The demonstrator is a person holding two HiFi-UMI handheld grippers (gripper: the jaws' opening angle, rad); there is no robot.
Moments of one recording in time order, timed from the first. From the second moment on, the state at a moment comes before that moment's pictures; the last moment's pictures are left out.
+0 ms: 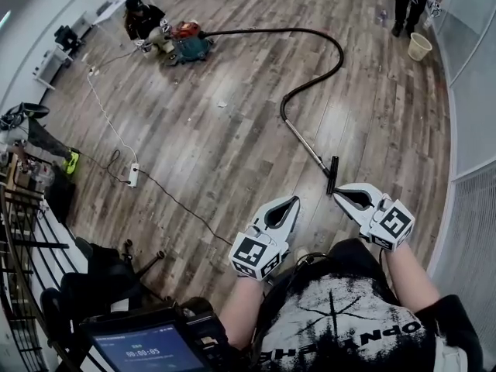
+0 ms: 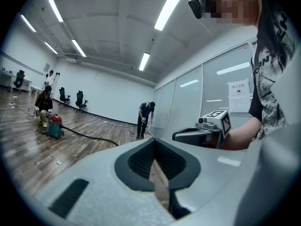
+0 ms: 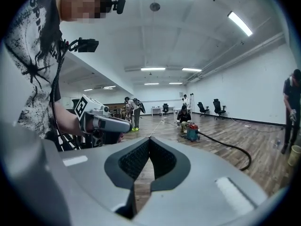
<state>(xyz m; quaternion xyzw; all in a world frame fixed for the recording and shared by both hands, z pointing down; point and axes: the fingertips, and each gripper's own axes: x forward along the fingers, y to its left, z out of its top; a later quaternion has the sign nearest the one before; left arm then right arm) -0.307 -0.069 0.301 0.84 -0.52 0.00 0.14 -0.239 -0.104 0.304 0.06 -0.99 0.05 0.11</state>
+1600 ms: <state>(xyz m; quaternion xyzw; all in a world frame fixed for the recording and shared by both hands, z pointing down) -0.359 -0.384 0.271 0.80 -0.59 0.03 0.13 -0.283 -0.439 0.303 0.00 -1.00 0.05 0.07</state>
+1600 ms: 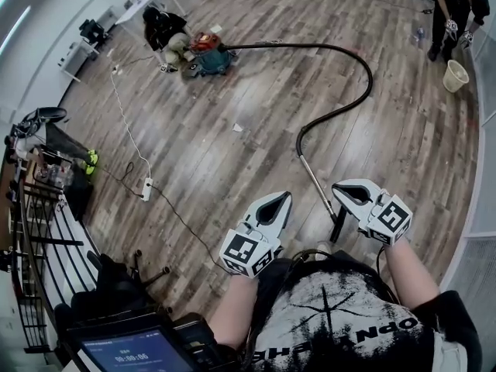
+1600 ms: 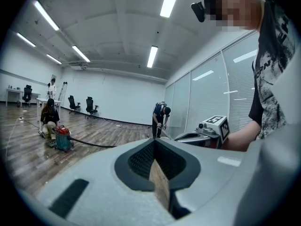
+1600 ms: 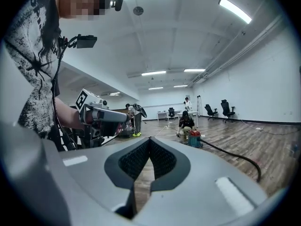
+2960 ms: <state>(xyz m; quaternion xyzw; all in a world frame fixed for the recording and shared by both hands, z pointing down) -0.506 -0.542 0.318 0.90 -0.42 0.07 0.13 -0.442 -0.549 0.326 0.17 -0.98 0.08 0.09</state>
